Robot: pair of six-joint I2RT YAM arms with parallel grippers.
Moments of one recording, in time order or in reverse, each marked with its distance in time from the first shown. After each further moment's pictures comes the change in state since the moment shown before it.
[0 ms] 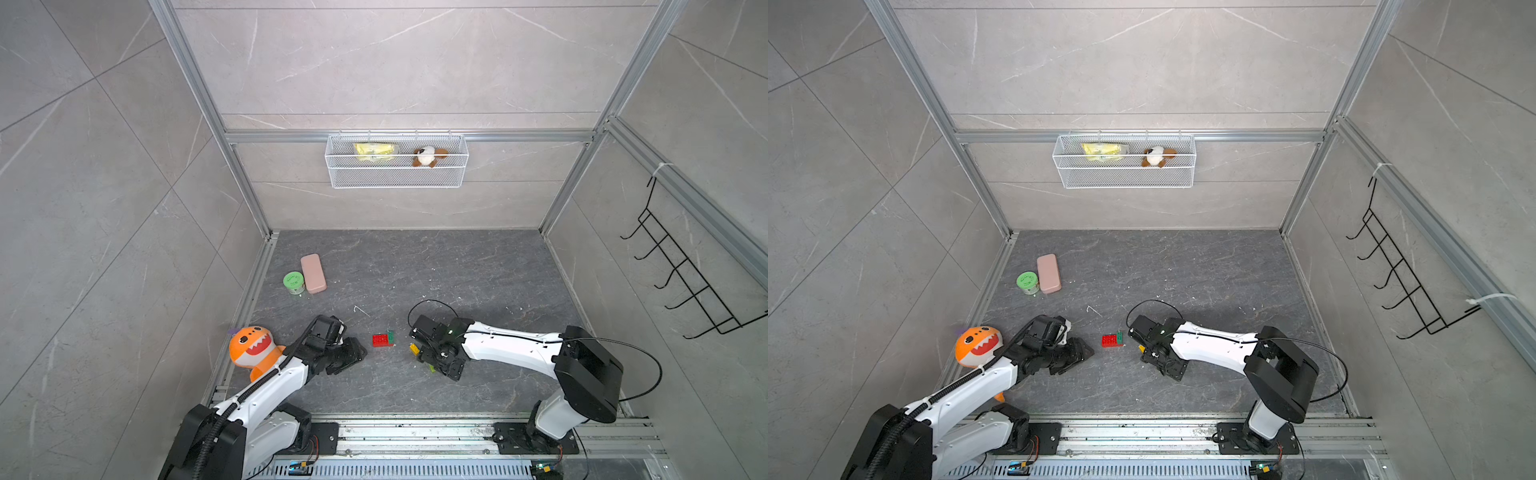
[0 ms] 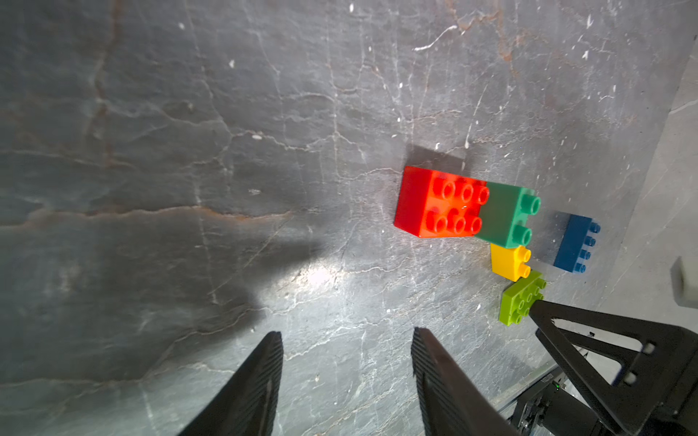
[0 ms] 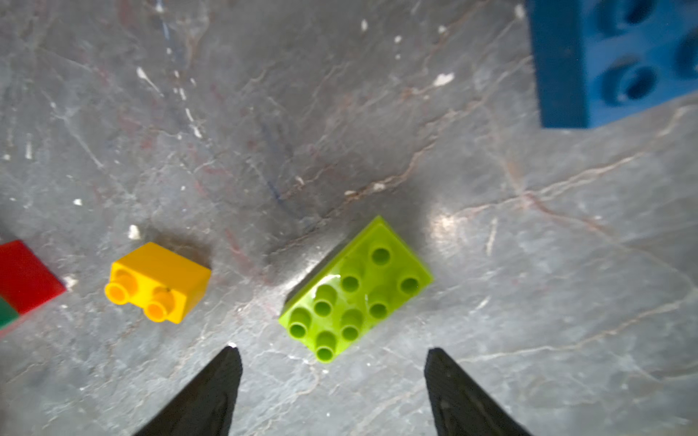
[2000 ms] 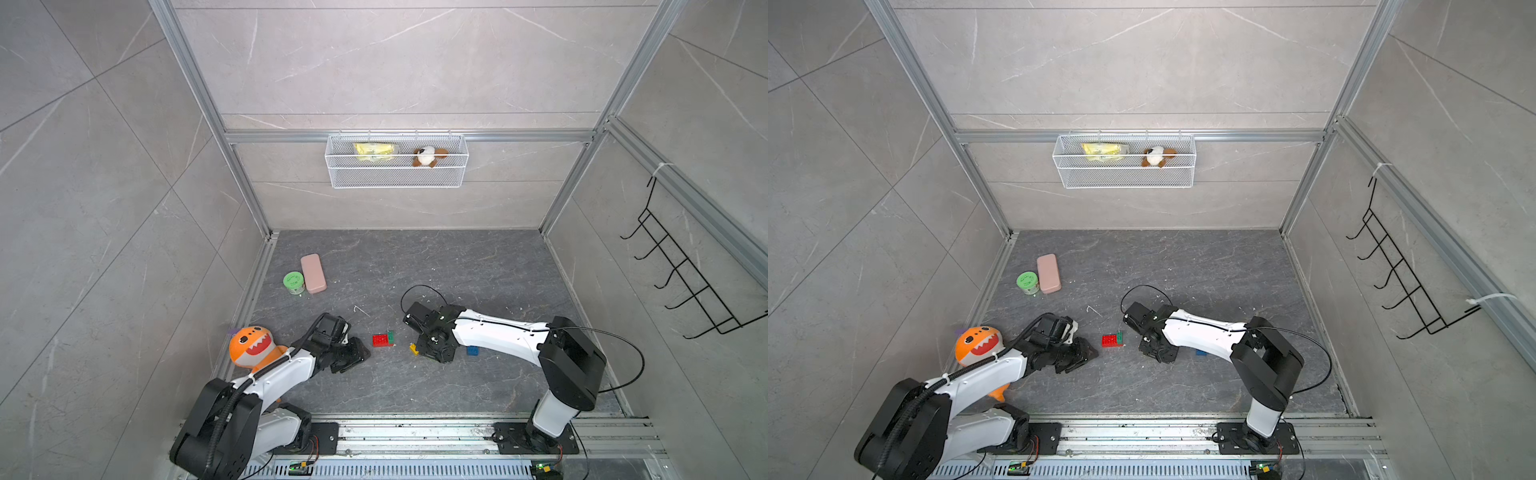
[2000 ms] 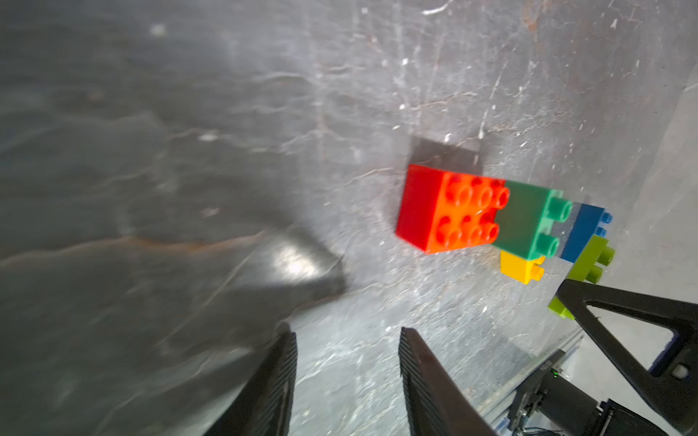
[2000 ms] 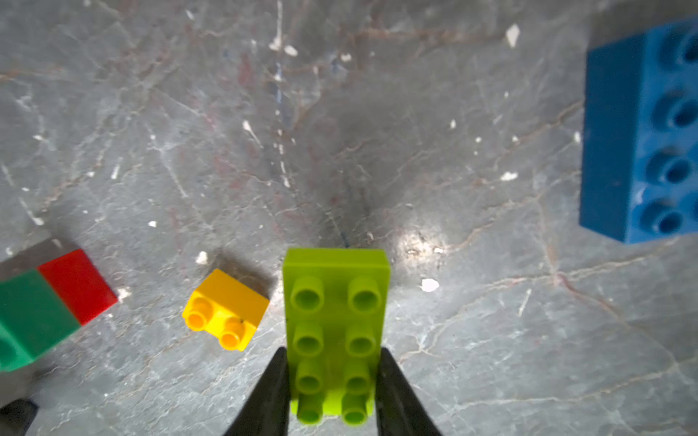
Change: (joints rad) left arm -0.023 0.179 0.021 0.112 0.067 0.013; right arm -0.047 0.095 0.151 -0.065 0.028 -0.223
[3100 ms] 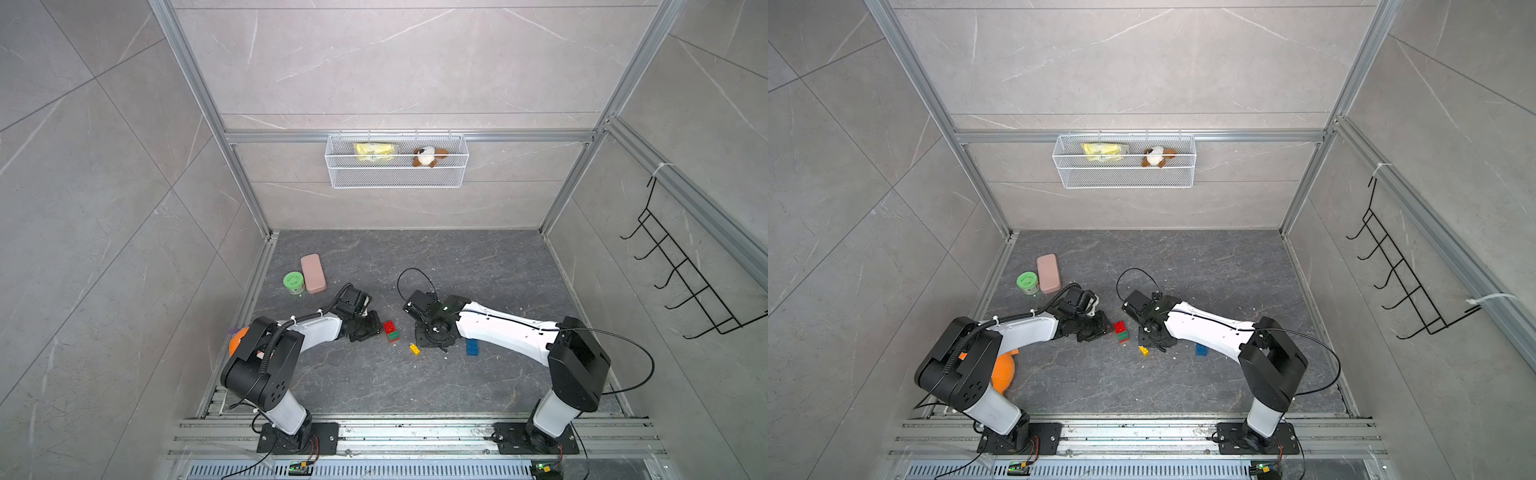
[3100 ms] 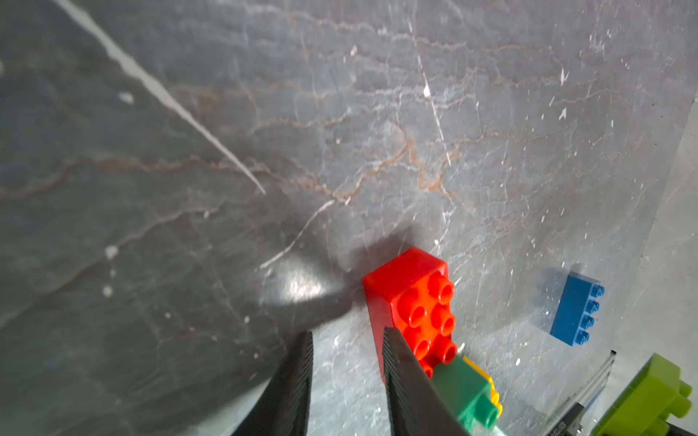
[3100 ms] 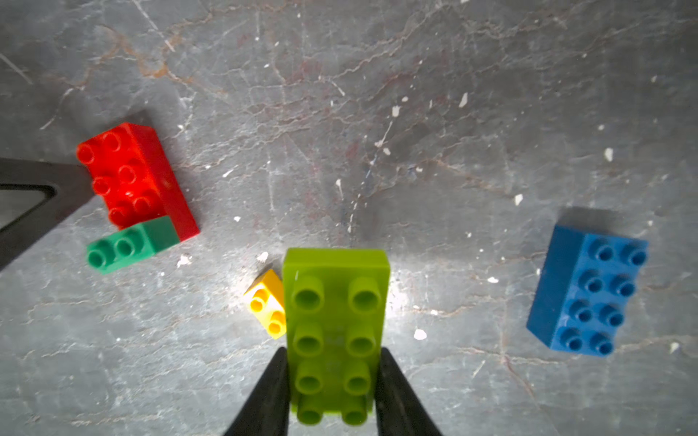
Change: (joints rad) left arm -0.034 0.387 0.323 0.090 -0.070 0.062; right arm -0.041 -0.003 0.085 -0.017 0.045 -0.383
